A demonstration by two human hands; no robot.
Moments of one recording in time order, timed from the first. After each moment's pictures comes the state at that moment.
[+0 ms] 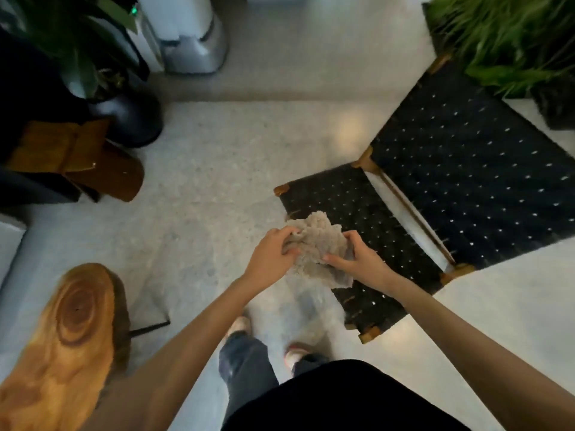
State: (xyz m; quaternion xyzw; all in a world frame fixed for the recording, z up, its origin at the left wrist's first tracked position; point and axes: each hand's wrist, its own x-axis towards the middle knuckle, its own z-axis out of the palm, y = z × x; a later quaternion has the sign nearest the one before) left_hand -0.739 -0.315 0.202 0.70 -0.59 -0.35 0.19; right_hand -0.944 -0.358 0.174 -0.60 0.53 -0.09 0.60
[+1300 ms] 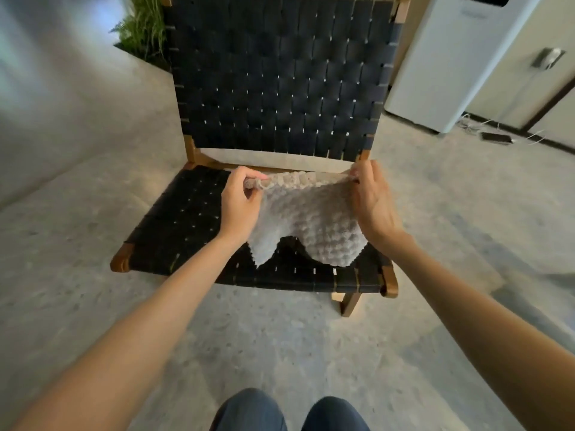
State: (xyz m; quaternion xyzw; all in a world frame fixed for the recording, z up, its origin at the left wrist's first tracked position) left_hand -0.813 -0.484 -0.071 0.30 -0.78 -0.40 0.37; right_hand -0.967 -0.325 -0.053 -0.46 0.83 -0.31 -0.07
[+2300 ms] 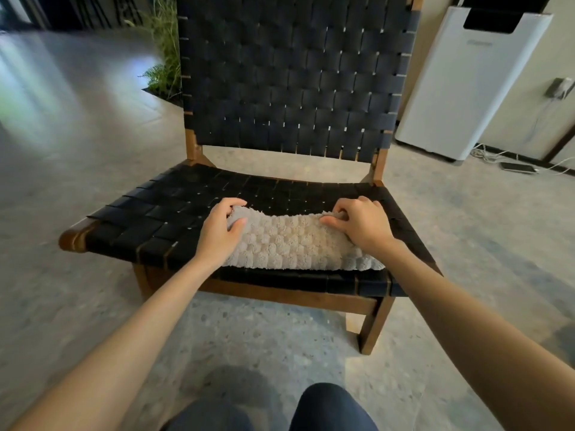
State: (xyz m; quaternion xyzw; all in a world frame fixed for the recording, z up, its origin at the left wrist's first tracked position) left_hand -0.779 -0.505 -0.255 0.33 -0.83 -0.33 0.32; right_hand -0.992 -0.346 -0.229 -0.50 0.84 -0.20 -0.02
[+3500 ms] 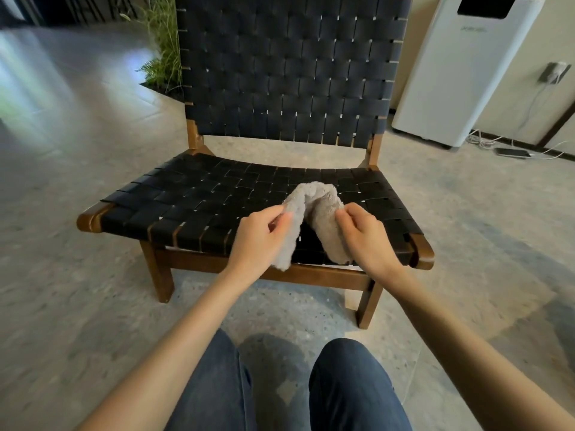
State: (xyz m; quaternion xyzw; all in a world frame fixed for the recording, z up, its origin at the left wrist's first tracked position) left_hand -0.763 -0.399 -0.214 0.25 -0.84 -0.39 0.29; right_hand -0.908 -0.275 -0.224 -0.42 0.76 -0.48 0.10
